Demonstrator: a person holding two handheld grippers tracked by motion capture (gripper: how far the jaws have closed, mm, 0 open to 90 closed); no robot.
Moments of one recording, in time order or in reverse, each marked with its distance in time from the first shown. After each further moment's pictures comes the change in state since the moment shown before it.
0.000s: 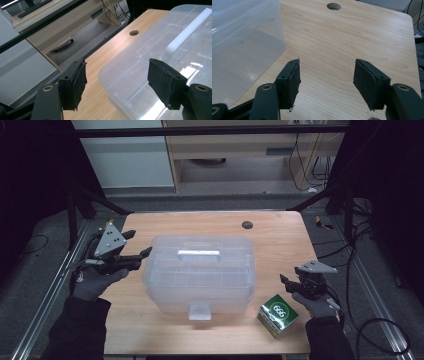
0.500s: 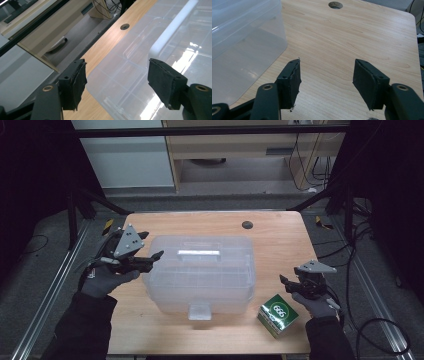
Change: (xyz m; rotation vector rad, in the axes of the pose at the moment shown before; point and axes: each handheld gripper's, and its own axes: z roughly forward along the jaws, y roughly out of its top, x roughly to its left) left arm -0.019 0.017 0.015 0.058 -0.054 0.112; right arm 0.000 0.000 0.001 0.006 0.010 -0.007
